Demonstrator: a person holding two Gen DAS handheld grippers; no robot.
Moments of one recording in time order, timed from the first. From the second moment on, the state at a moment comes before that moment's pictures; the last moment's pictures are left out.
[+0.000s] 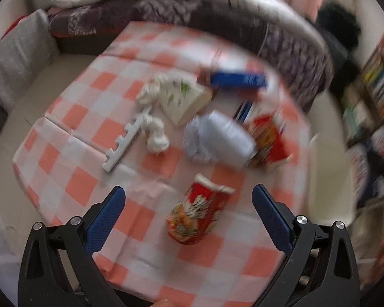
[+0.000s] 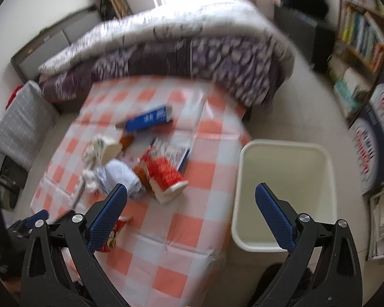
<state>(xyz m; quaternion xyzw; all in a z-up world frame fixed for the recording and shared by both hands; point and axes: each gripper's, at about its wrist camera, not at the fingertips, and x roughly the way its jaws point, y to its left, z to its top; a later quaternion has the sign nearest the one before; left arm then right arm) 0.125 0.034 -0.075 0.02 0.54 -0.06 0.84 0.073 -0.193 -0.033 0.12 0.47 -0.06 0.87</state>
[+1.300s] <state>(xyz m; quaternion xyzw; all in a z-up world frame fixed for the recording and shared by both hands) 0.147 0.065 -0.075 -0.05 0.51 -0.07 0.85 0.174 -0.156 -0.121 0.12 0.54 0.00 0.84</state>
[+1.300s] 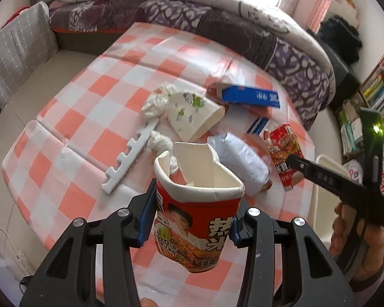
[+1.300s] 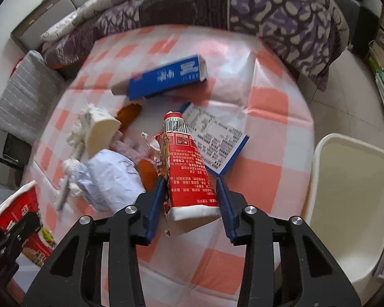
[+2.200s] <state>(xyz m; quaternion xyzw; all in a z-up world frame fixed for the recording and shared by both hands) 0.131 -0.046 -0.071 -0.02 0.46 -0.16 0.87 0.104 -0.280 -0.089 0.13 0.52 -0.13 0.83</state>
